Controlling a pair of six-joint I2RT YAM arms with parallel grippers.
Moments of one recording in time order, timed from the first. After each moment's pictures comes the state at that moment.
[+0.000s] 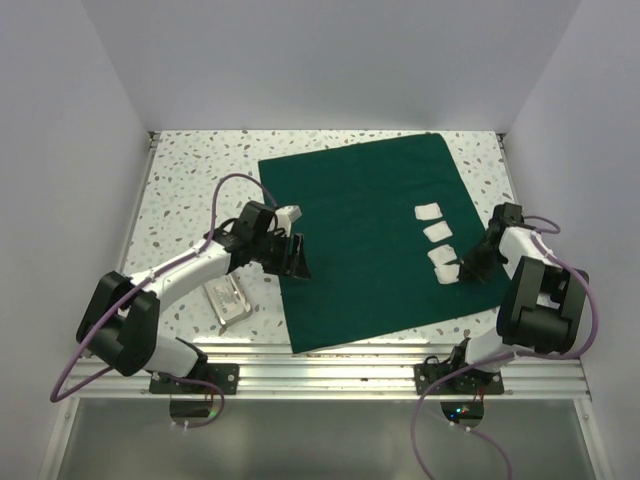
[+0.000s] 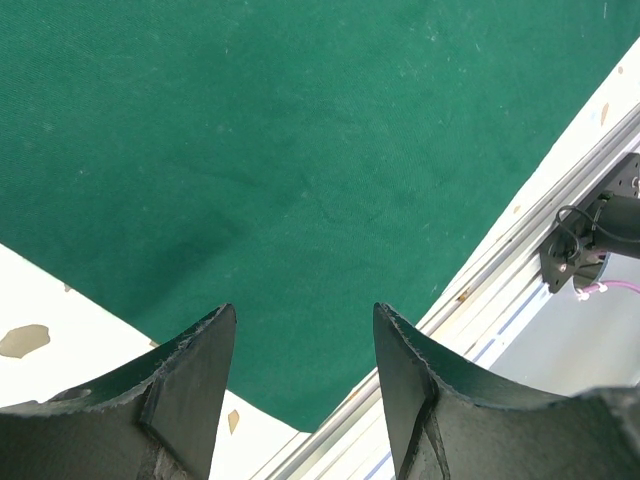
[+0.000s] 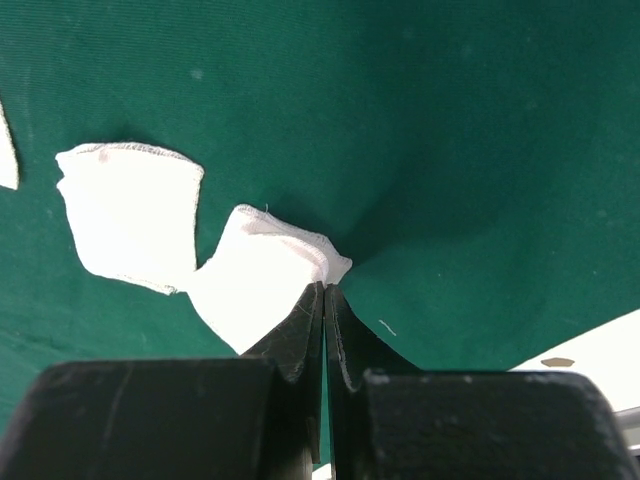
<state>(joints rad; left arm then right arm) -0.52 1.42 0.85 -0.36 0.45 -0.40 -0.31 1.53 0.87 -0.69 -0.04 0.59</state>
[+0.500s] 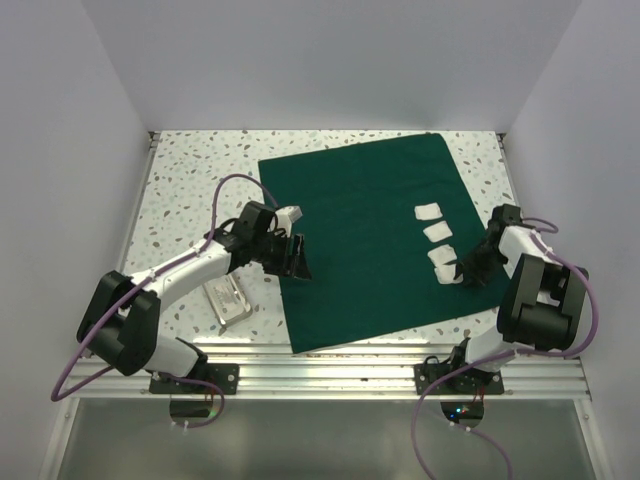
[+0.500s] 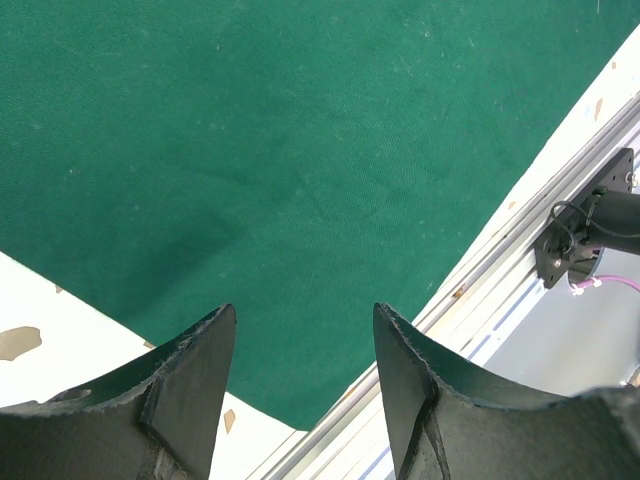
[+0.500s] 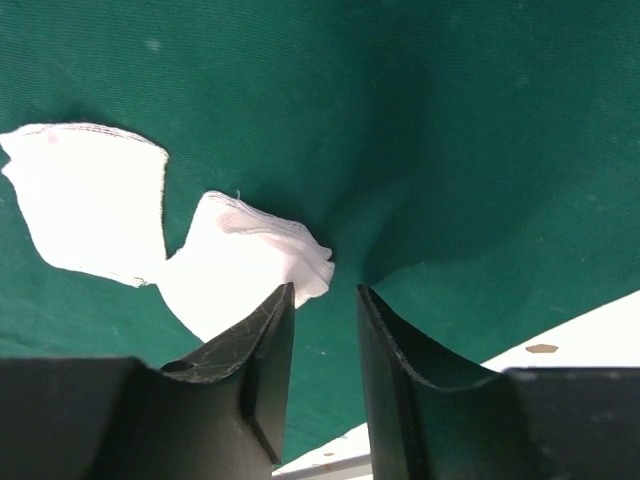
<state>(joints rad) -0.52 1.43 0.85 -0.36 0.46 -0.40 -0.31 1.55 0.88 -0.73 -0.03 0.57</state>
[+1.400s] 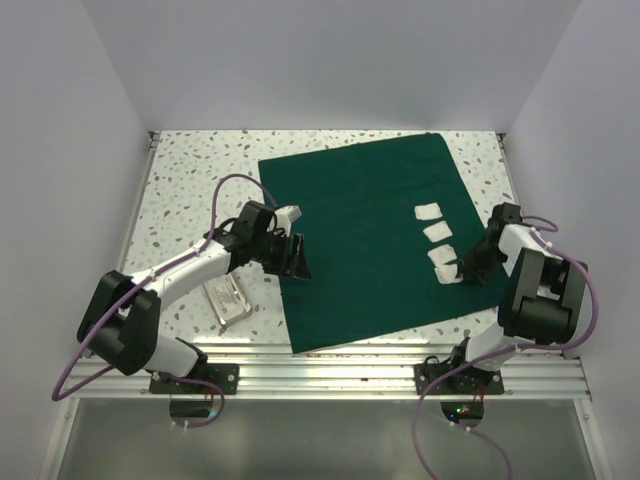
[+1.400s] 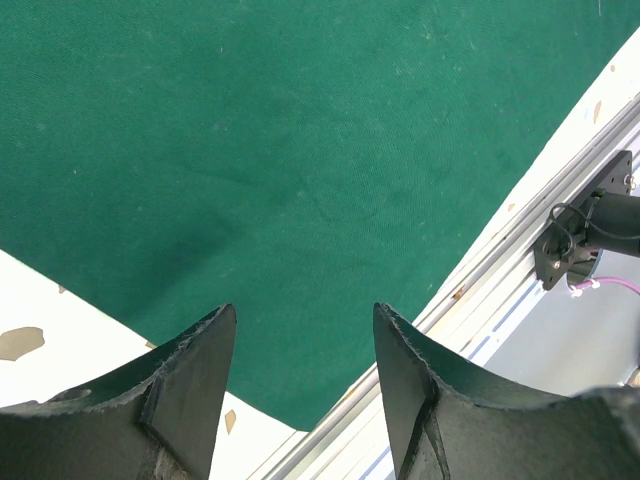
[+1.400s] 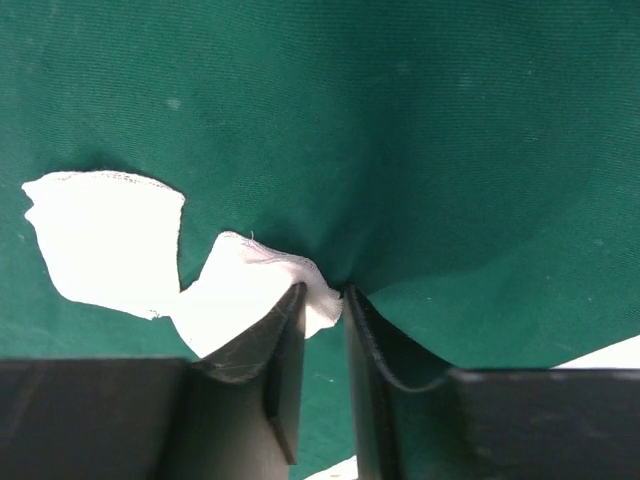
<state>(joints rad) -0.52 1.43 0.85 -0.36 0.47 -0.40 -0.31 1.59 0.88 -0.68 -0.03 0.57</state>
